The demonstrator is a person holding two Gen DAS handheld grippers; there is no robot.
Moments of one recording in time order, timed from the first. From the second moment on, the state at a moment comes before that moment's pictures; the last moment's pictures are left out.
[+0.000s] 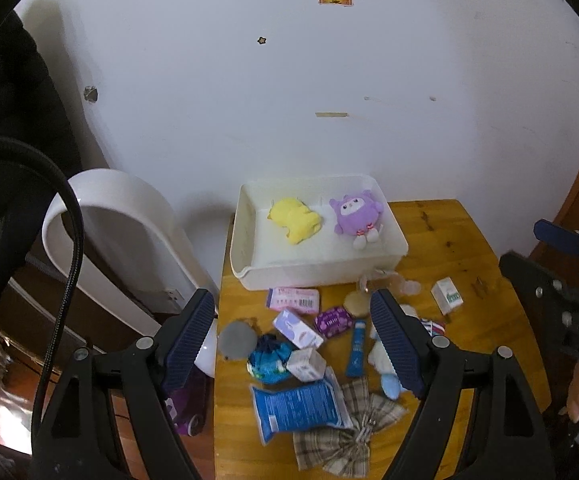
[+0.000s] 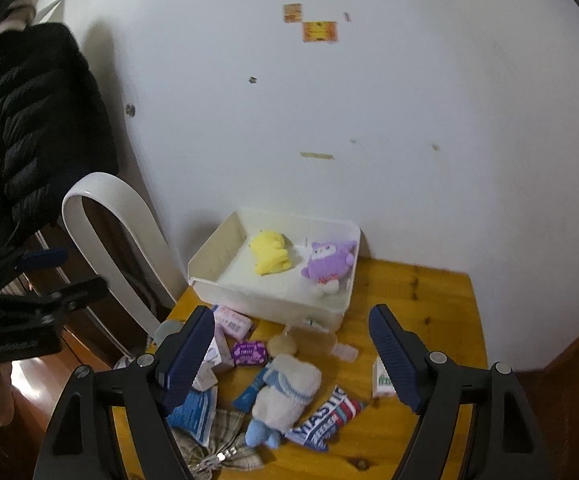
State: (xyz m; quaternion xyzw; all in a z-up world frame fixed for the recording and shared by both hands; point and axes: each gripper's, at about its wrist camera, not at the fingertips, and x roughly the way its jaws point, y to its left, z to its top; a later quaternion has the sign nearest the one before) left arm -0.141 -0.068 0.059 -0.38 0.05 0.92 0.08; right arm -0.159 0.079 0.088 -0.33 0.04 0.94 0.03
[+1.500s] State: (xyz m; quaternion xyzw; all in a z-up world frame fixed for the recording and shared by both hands) left arm -0.134 -0.071 -0.169 -0.46 0.37 0.77 0.23; right arm -0.155 -0.002 -0.185 -0.59 0.19 0.79 0.00
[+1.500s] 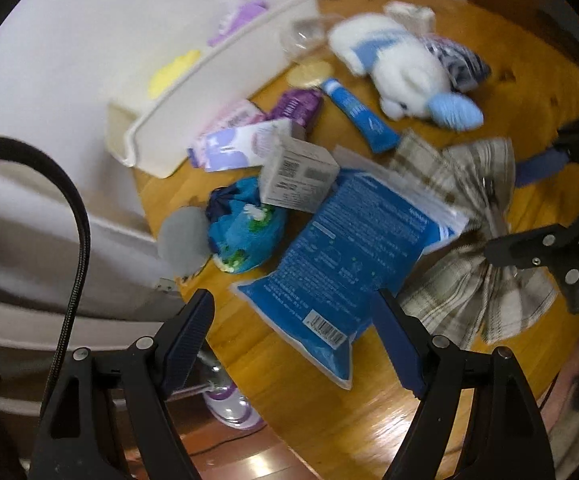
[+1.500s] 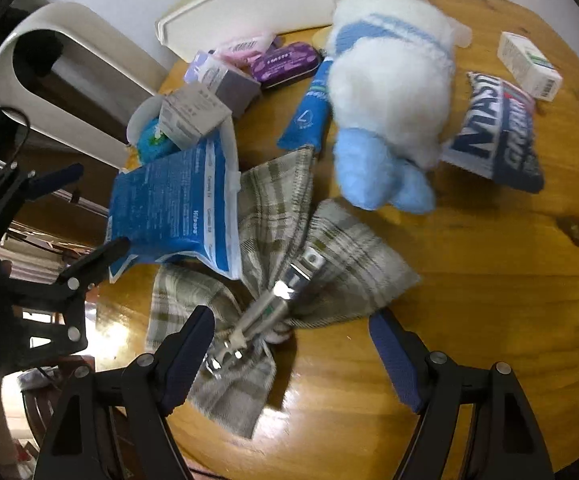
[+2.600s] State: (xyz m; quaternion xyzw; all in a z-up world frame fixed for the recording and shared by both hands) left arm -0.103 -0.037 -0.189 -0.44 0.46 0.75 0.20; right arm -0.102 0.004 -0.192 -0.57 0.07 0.82 0.04
